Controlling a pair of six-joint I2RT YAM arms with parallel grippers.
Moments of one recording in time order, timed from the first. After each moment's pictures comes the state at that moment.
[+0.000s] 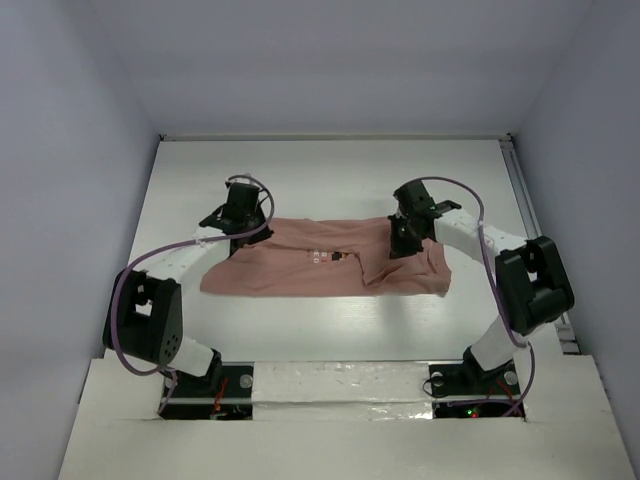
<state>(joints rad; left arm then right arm) -0.31 1.46 0.92 -0.28 -0.10 -0.58 0.41 1.66 1.09 -0.57 -0.07 0.40</state>
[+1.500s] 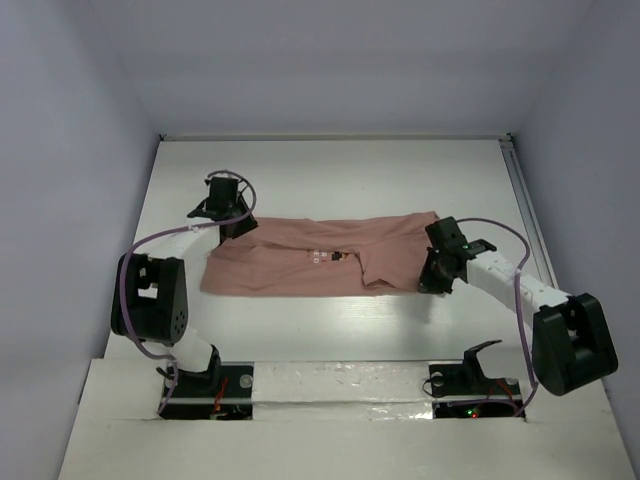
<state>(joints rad) -0.19 1.55 0.92 -0.22 -0.05 -0.58 0.34 1.29 0.71 -0.64 0.06 0.71</state>
